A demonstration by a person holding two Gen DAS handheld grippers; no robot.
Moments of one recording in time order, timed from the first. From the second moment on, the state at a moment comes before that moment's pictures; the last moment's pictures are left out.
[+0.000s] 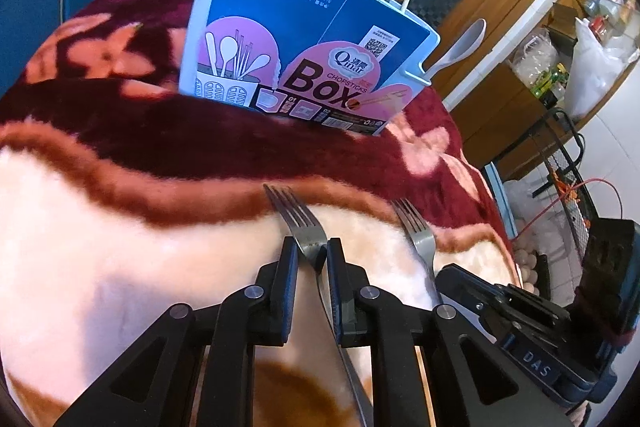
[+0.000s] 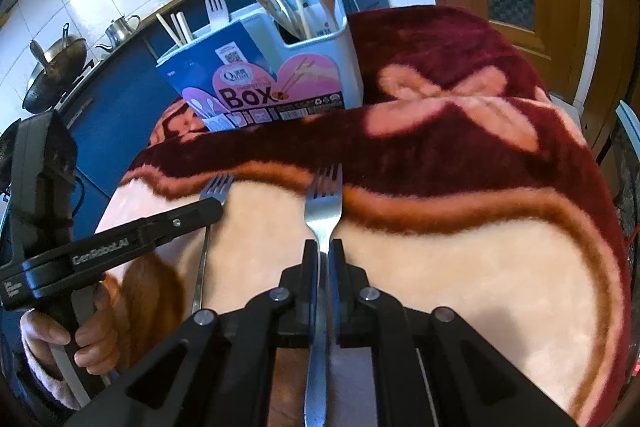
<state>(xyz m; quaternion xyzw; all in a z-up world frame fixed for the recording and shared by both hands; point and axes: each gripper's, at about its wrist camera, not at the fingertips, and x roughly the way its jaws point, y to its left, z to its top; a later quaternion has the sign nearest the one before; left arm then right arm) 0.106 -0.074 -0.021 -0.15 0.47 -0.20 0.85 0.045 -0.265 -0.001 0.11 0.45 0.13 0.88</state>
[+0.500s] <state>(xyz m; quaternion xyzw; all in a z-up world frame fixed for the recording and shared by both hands) 0.103 -0.068 -0.008 -0.14 0.45 -0.19 0.86 0.069 -0.271 -0.006 0.12 0.46 0.14 0.87</state>
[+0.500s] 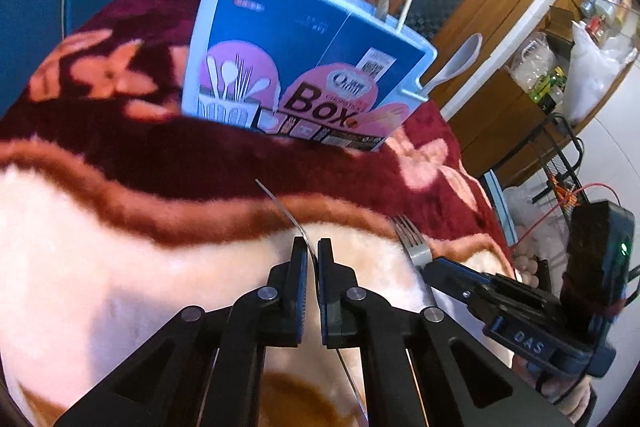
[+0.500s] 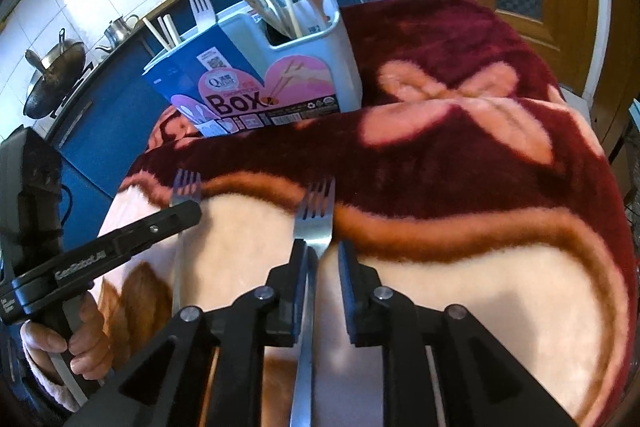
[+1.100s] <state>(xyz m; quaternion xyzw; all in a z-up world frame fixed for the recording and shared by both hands) 0.082 -0.053 0.037 -0.09 0.38 -0.20 0.90 0.087 -0.277 -0.002 0.18 0.48 0.20 0.84</state>
